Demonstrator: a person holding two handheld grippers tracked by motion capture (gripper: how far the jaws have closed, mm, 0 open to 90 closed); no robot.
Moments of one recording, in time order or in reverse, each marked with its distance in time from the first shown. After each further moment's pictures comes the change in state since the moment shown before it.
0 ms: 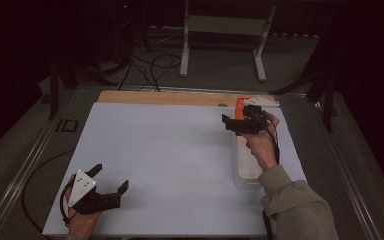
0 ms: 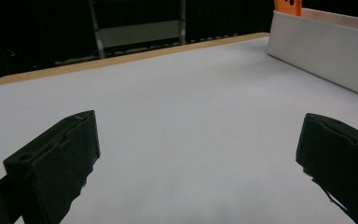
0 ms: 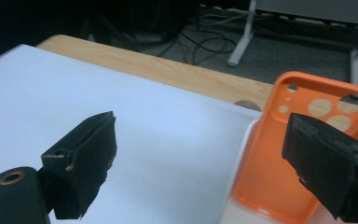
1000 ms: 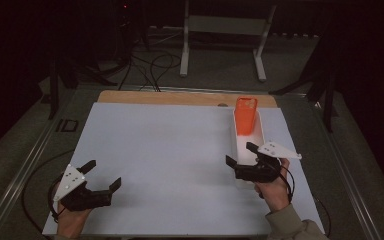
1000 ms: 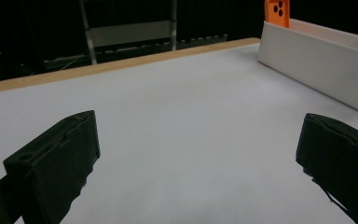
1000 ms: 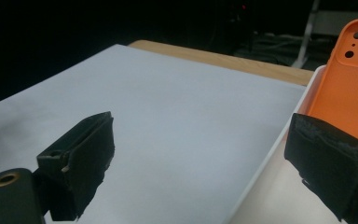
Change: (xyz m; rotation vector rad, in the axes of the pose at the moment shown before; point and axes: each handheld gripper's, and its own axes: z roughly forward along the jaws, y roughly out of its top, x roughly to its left) left arm 0.016 0.021 -0.015 0.004 -0.048 -0.016; right arm 0.031 -0.088 -0.086 -0.139 0.218 -0.019
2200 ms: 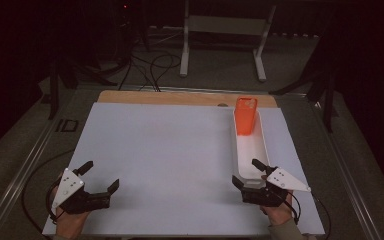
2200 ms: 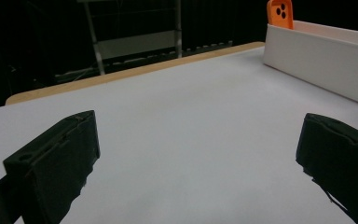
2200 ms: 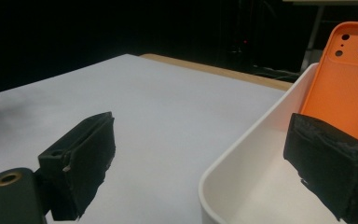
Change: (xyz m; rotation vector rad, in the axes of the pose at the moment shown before) left arm -0.001 -0.009 -0.003 -0.038 0.028 0.050; right arm 0.004 -0.059 -0.028 -0.142 0.014 -0.083
